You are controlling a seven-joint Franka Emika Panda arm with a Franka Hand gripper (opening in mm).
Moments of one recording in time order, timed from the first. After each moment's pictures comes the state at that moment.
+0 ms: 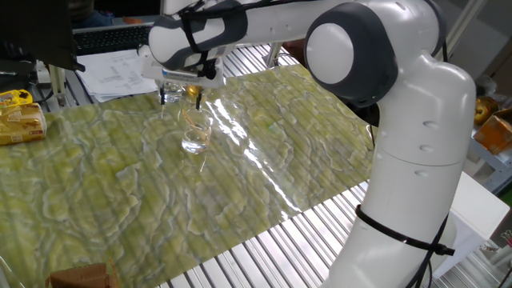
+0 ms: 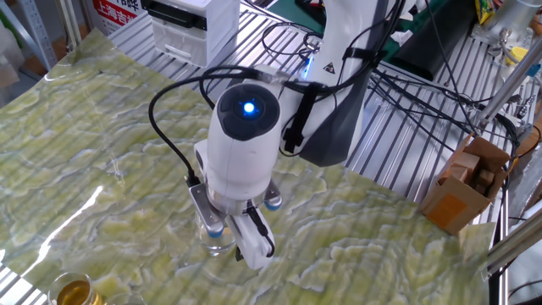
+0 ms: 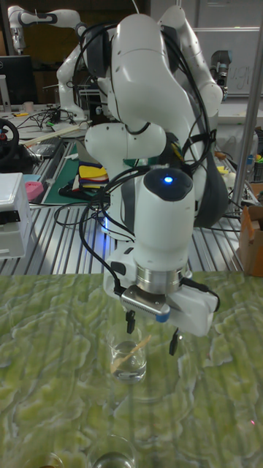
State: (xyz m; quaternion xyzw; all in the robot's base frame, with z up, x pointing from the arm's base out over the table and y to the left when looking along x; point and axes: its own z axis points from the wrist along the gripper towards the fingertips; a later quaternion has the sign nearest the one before) arm 0.625 0.055 0.189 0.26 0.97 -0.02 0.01
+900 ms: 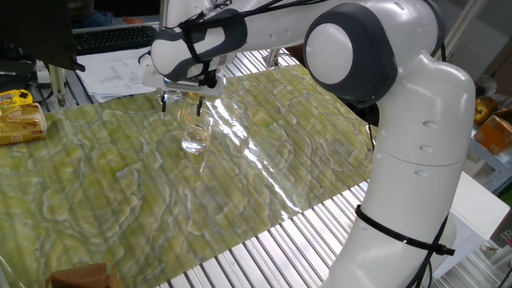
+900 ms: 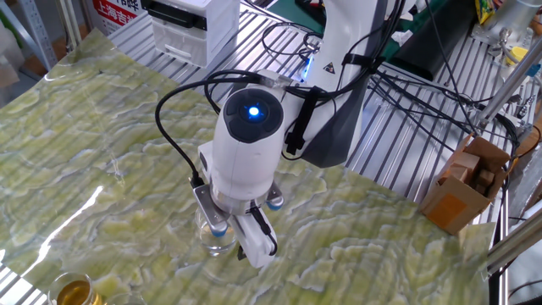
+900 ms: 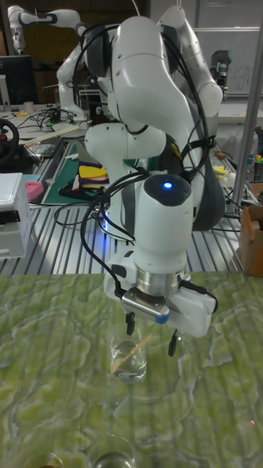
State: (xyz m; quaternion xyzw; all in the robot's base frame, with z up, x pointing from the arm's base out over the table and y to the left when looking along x) arm 0.617 0.055 0.175 0.25 0.97 -0.02 0.01
